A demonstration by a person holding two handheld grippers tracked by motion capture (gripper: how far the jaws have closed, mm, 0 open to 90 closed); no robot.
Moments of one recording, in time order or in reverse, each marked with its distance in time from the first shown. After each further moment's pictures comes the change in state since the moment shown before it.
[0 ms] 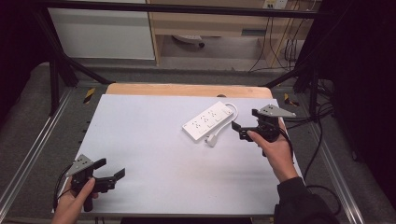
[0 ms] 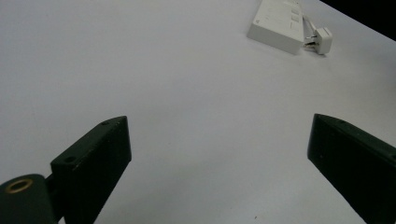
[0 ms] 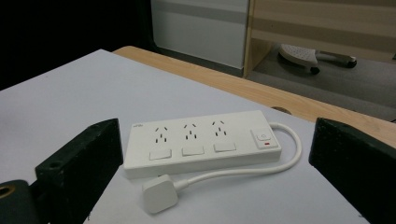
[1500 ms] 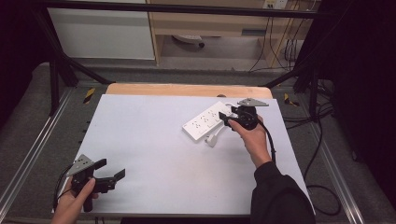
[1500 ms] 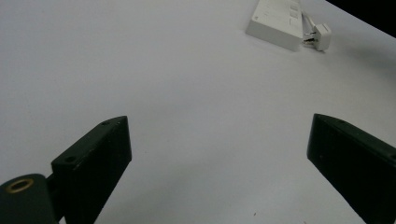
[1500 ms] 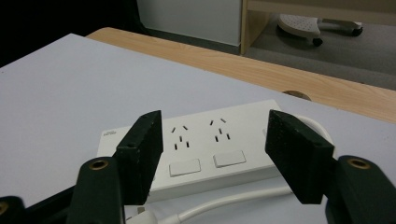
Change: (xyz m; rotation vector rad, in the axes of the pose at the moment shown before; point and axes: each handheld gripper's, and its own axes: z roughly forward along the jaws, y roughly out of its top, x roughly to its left) left arm 0.000 0.000 0.001 0.012 -0.007 0.004; right arm -0.005 -0.009 0.081 0.089 -0.027 0.068
